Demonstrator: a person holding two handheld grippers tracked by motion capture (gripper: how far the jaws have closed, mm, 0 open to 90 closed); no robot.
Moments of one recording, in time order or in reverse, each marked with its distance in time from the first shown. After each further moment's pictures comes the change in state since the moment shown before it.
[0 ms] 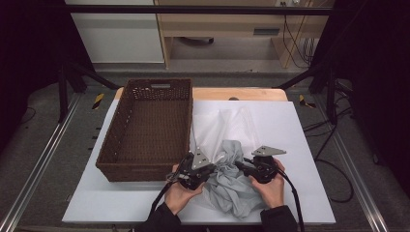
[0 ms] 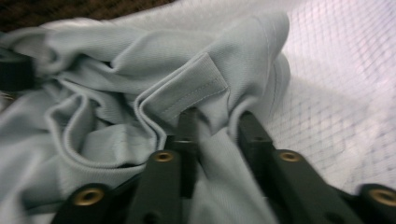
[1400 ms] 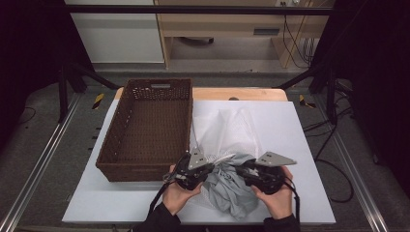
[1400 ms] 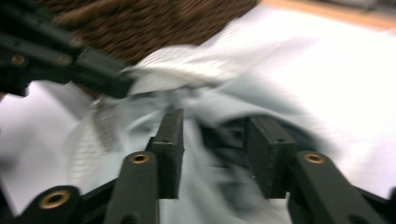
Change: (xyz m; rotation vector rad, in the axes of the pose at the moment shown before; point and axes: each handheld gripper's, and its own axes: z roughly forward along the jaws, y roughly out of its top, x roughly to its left) left arm 0.000 0.001 -0.010 -0.021 -0.005 -0.009; right arm 0.037 0.013 -0.057 -0.100 -0.025 -0.101
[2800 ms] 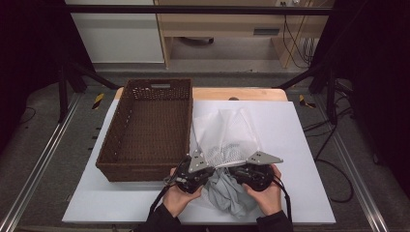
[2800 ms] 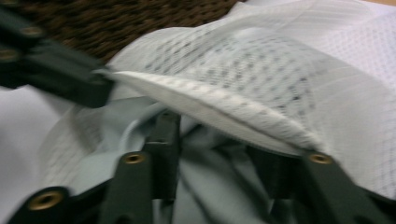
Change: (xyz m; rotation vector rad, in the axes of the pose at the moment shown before) left arm -0.006 -0.007 0.003 0.011 -0.023 0.000; right arm 0.005 -0.014 0.041 0.036 0.033 0.006
